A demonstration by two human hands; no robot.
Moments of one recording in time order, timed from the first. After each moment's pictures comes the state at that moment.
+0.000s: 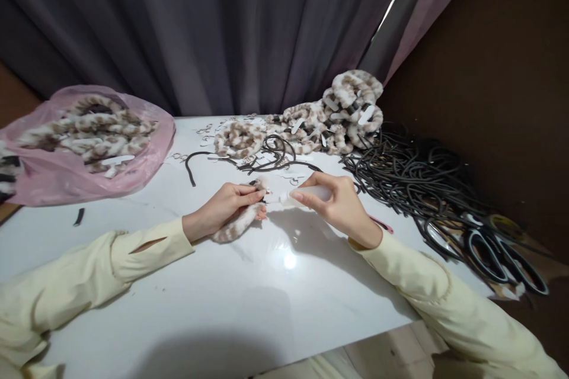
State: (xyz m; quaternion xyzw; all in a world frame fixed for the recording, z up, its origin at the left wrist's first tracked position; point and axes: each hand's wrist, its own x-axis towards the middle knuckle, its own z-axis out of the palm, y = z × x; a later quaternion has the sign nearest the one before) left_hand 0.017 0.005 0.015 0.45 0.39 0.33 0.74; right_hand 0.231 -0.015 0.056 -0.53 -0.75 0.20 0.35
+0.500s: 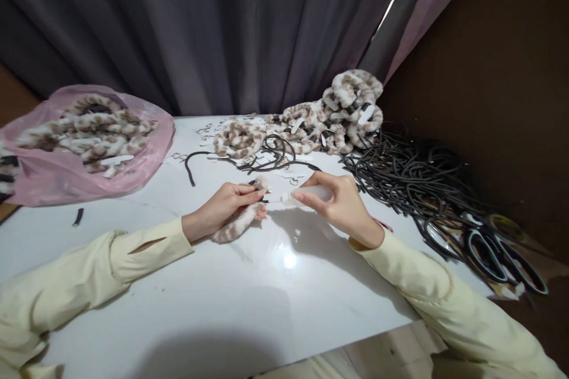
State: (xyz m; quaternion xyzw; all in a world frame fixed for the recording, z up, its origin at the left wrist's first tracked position) left_hand 0.019 0.005 0.017 0.42 0.40 0.33 0.74; right_hand 0.233 -0.014 0.056 -0.53 -0.76 0.18 0.35
